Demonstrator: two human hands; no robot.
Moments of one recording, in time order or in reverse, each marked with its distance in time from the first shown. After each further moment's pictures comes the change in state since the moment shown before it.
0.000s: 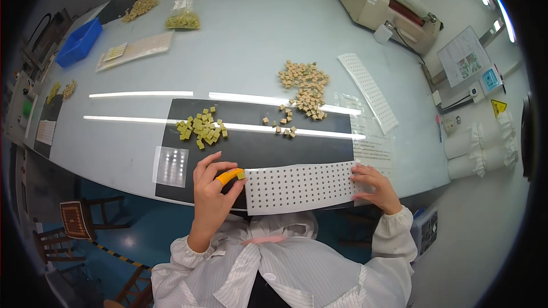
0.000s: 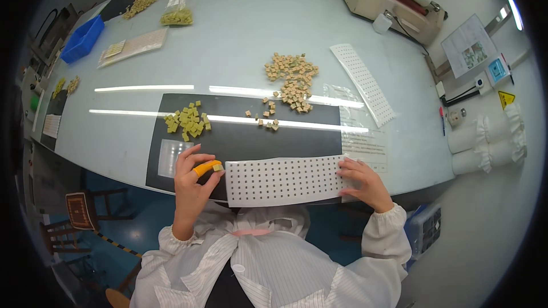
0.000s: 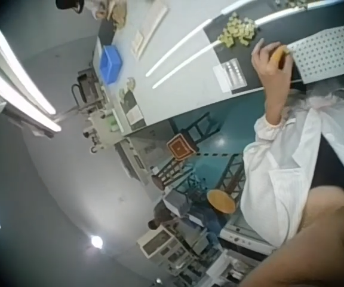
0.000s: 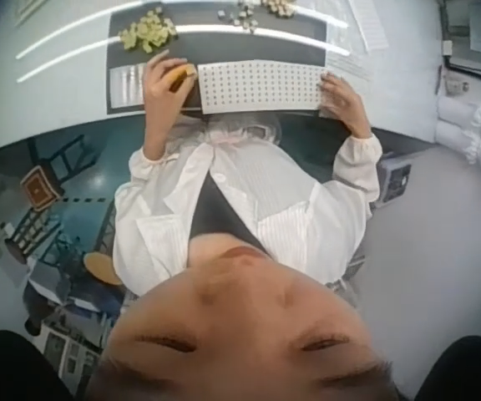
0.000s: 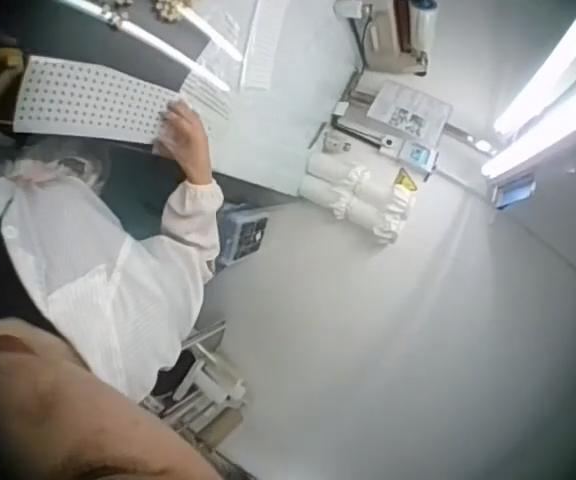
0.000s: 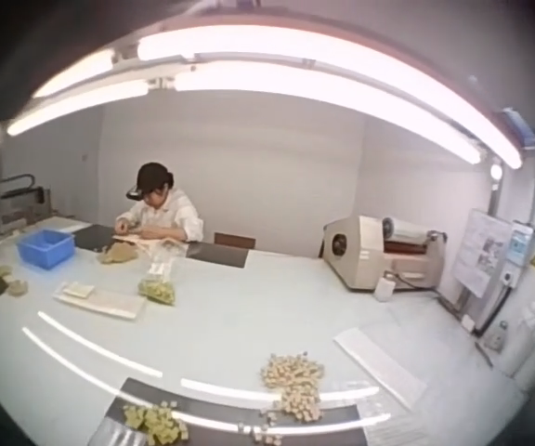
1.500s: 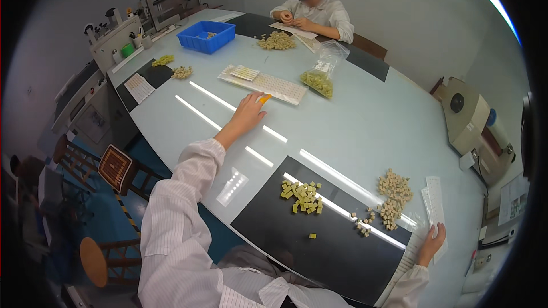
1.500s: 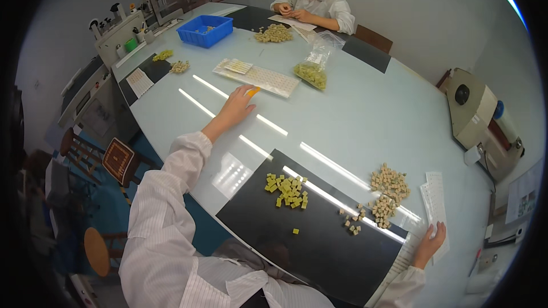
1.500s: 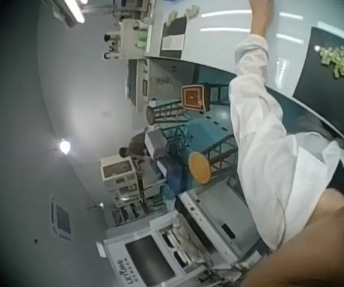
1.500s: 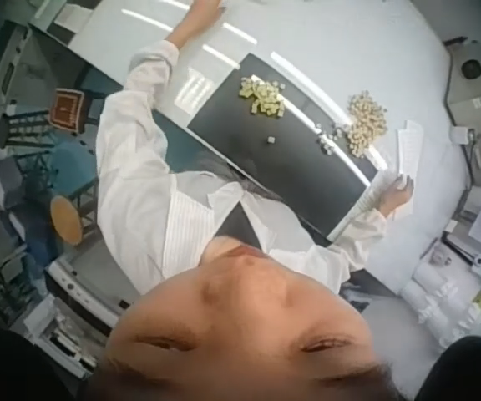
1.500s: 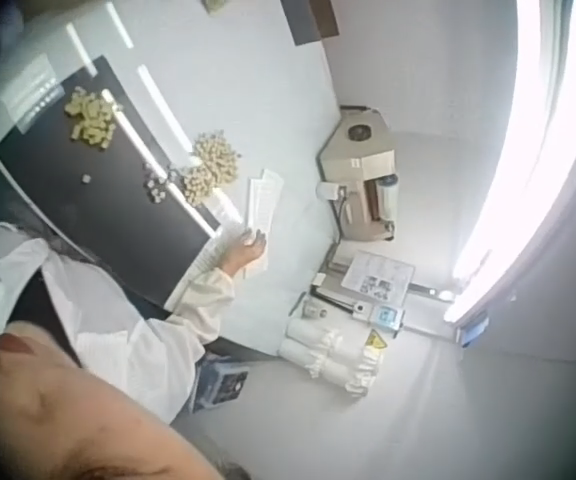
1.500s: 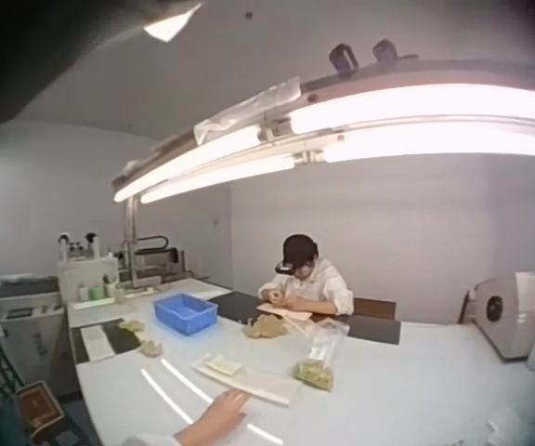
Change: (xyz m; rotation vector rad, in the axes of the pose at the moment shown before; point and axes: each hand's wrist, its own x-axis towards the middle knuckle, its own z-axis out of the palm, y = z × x) left_hand 0.220 -0.274 -0.114 0.626 0.176 0.066; right_hand 0.135 0.165 -0.033 -0.416 0.969 0.311
